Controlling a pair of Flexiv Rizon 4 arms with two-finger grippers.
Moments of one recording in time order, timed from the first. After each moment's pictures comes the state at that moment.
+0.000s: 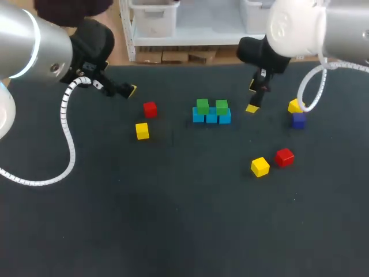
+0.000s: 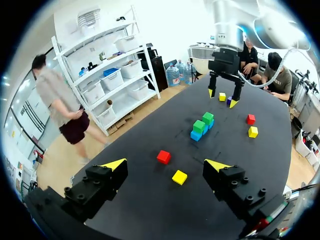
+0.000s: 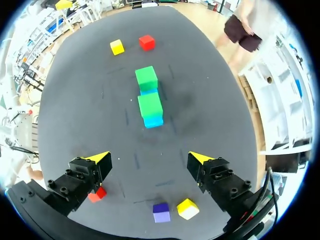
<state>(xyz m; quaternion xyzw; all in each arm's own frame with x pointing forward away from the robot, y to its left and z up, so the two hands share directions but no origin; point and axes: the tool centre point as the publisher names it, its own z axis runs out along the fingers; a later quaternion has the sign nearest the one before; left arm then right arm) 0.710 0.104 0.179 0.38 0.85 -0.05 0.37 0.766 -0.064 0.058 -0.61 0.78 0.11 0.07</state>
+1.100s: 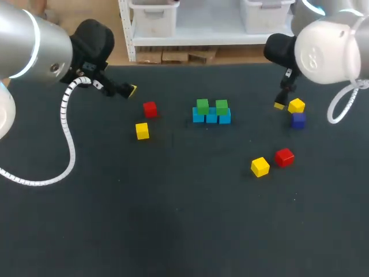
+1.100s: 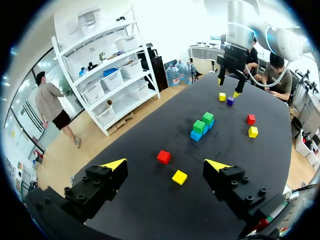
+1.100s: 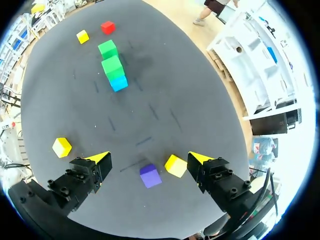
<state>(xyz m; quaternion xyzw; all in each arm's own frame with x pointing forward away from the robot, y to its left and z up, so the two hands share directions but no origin) 0.710 0.105 0.179 0.38 0.85 -0.05 0.37 0.769 -0.145 0.065 -0.52 0.85 0.01 0.08</state>
